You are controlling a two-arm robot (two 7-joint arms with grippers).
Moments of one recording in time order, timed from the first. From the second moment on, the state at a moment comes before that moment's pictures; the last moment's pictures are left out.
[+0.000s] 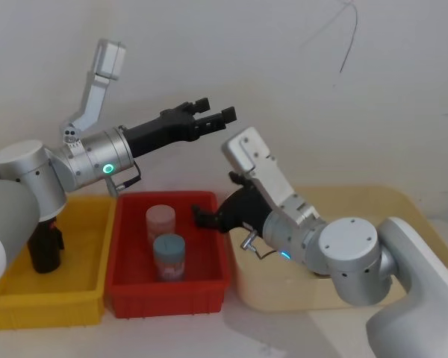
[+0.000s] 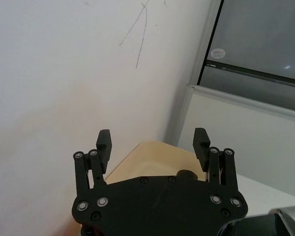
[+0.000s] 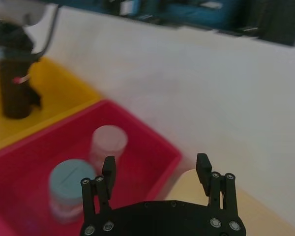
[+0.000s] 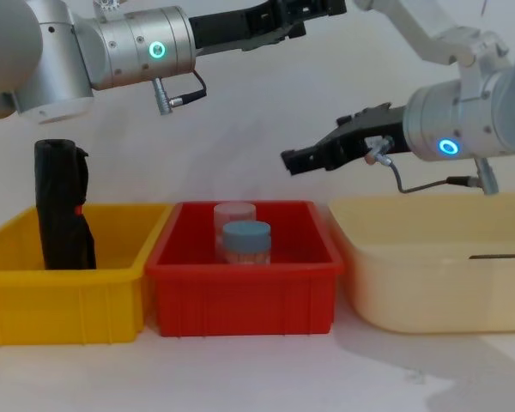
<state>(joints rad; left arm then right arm) -1.32 -0.05 0.51 -0.12 -0.73 -0.11 -1.11 0.61 0.12 -0.41 -1.32 -0.12 0.33 0.37</state>
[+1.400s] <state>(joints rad) -1.32 -0.05 0.51 -0.12 -0.73 -0.11 -1.11 0.71 0.13 -0.49 -1.19 -0.02 0.43 0.60</state>
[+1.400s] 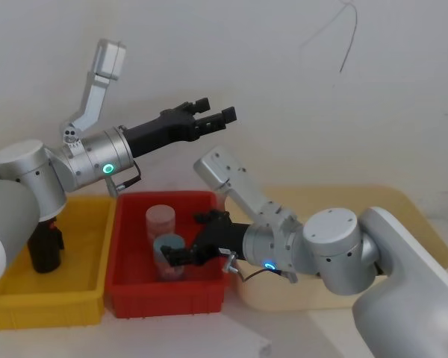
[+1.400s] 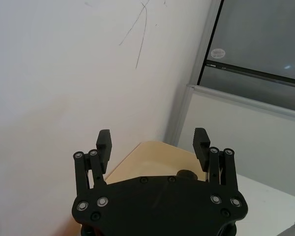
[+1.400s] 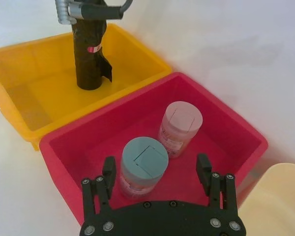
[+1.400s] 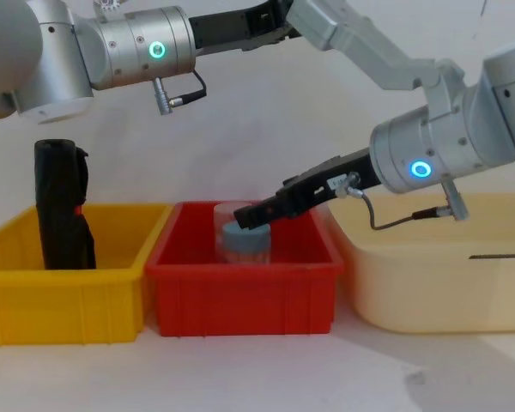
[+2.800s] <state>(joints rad) -1.32 -0.05 0.51 -0.12 -0.73 -0.11 -1.11 0.80 0.06 -0.54 -0.97 -0.01 0.39 0.58</state>
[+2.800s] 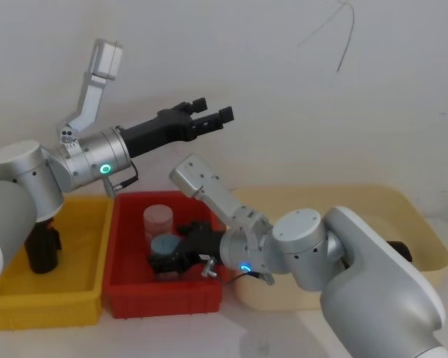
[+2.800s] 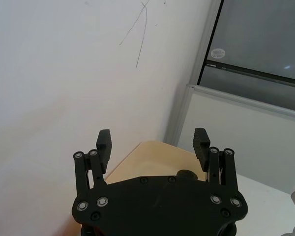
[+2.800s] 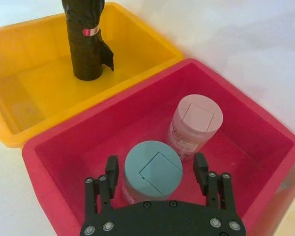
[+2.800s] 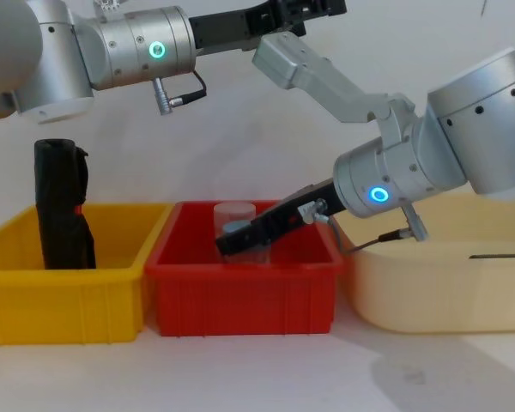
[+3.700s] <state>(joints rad) -1.32 -0.05 0.51 -0.12 -0.73 -0.11 -1.11 0.81 0.05 -0.54 -0.95 -0.01 0.39 0.57</state>
